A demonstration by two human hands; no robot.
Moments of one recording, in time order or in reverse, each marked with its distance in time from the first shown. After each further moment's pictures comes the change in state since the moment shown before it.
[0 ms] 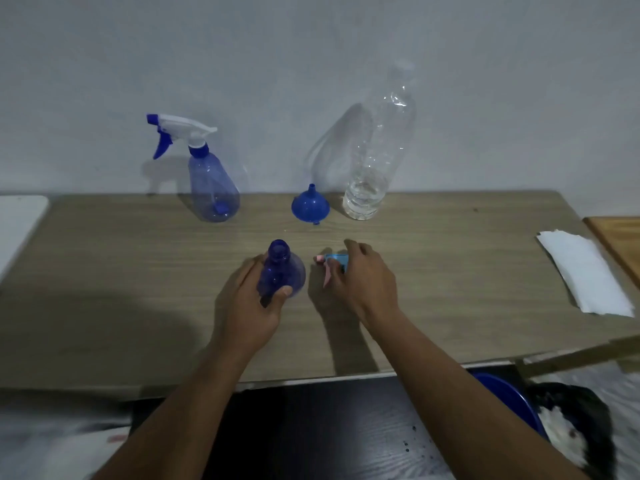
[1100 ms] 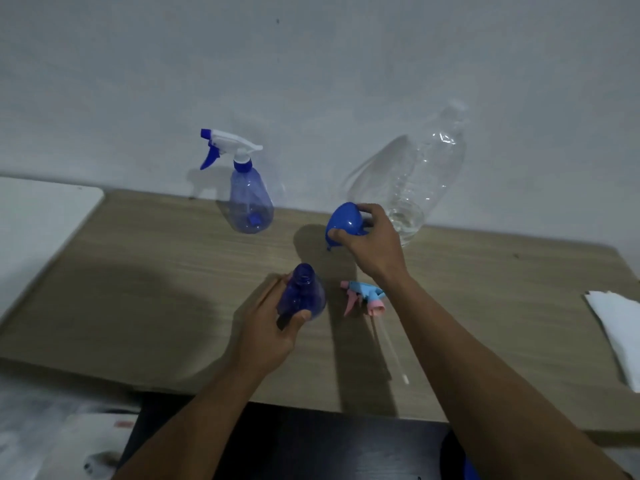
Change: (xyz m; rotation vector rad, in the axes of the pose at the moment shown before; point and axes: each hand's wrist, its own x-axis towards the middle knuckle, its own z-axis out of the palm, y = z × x) left_hand 0.001 -0.001 0.001 -0.096 -0.011 -0.017; right_hand 0.090 -0.042 -0.025 0.679 -0.070 0.017
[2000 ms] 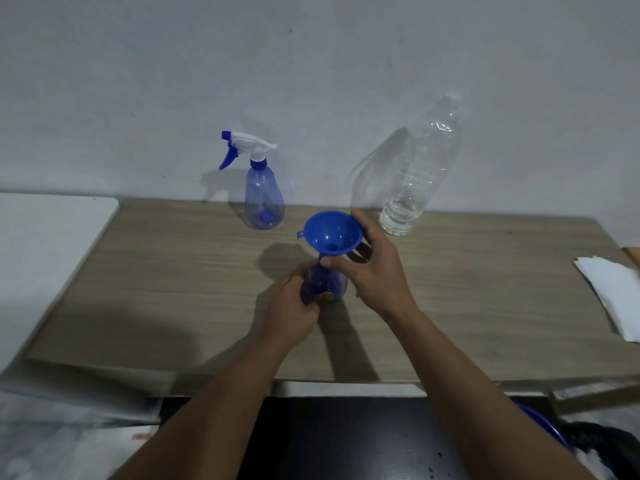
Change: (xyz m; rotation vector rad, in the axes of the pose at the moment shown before) left_hand 0.003 -0.001 -0.008 -0.134 -0.091 -0.178; right_hand -0.101 -0.019 0.030 0.266 -0.028 -0.103
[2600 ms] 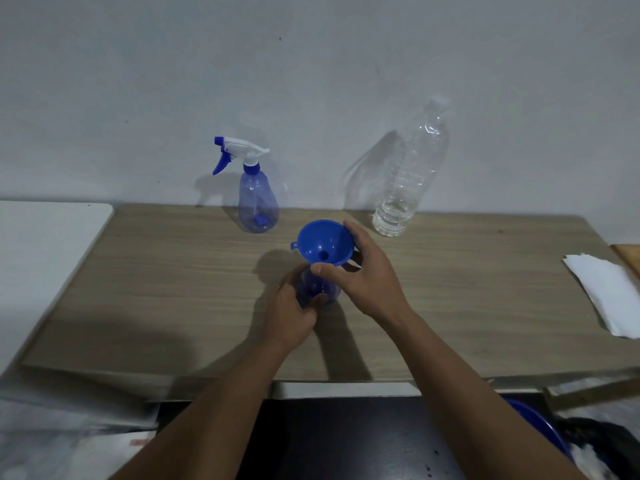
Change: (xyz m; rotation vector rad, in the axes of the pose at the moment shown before) left_hand -0.006 0.012 0.004 -0.098 0.009 -0.009; right_hand -0.012 -0.007 -0.003 -0.138 -0.023 0.041
